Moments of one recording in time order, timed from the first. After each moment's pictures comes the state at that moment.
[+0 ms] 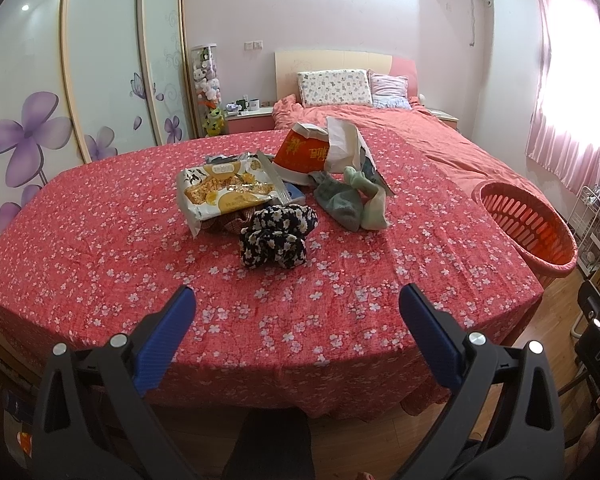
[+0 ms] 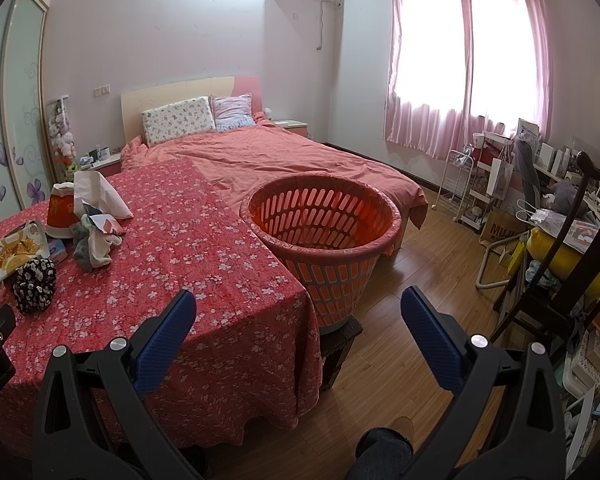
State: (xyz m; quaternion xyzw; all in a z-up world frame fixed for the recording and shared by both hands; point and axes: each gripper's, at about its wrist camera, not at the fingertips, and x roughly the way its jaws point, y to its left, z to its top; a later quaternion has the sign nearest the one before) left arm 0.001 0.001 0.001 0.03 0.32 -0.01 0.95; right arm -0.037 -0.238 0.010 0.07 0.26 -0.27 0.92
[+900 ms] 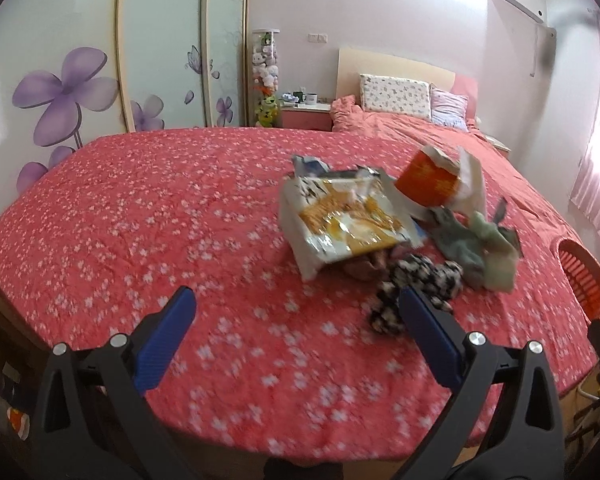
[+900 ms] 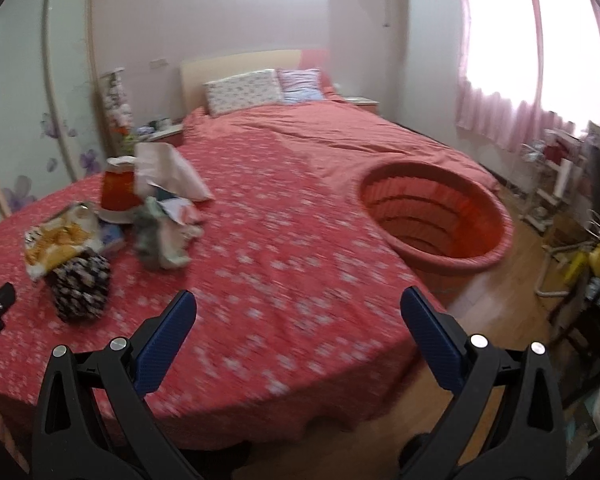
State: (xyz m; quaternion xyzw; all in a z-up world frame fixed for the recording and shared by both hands) left arm 0.078 0.108 -0.011 -0.04 0.32 0.07 0.94; right arm 0.055 -0.190 0.005 0.08 0.31 -0.12 0.94
